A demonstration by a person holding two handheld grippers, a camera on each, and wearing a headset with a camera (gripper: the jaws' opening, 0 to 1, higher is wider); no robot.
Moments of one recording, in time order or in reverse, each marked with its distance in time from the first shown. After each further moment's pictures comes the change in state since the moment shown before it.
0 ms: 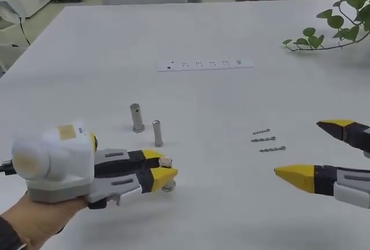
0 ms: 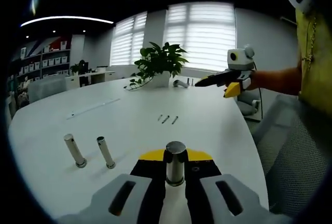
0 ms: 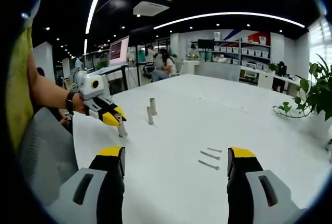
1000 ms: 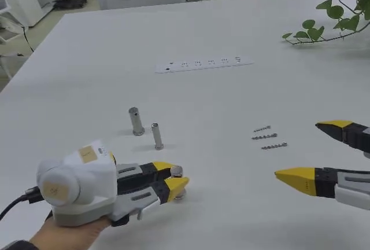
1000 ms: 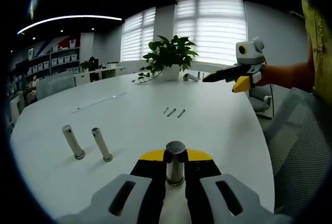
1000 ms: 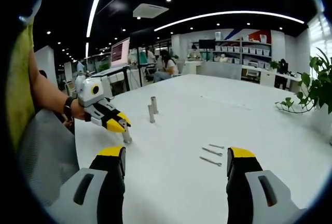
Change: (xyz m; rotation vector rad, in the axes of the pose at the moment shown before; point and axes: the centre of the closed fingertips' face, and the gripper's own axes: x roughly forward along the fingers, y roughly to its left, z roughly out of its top) left arm 0.014 0.000 -0.015 -0.002 0.043 0.111; right arm 0.002 -0.001 -0.009 0.022 -0.012 0.027
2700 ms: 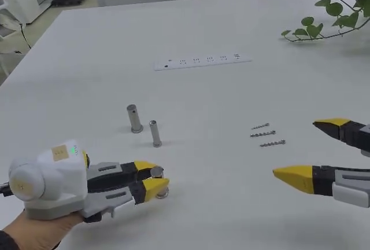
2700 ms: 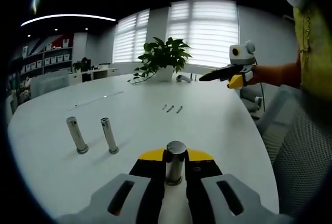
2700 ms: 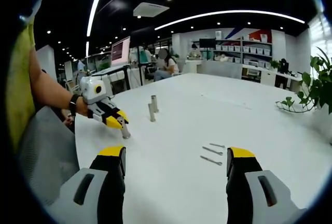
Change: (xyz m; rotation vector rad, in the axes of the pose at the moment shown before) left arm -0.018 0.011 -0.012 -0.002 -0.023 -0.090; right arm 0.002 0.001 -0.002 -0.002 0.010 0.004
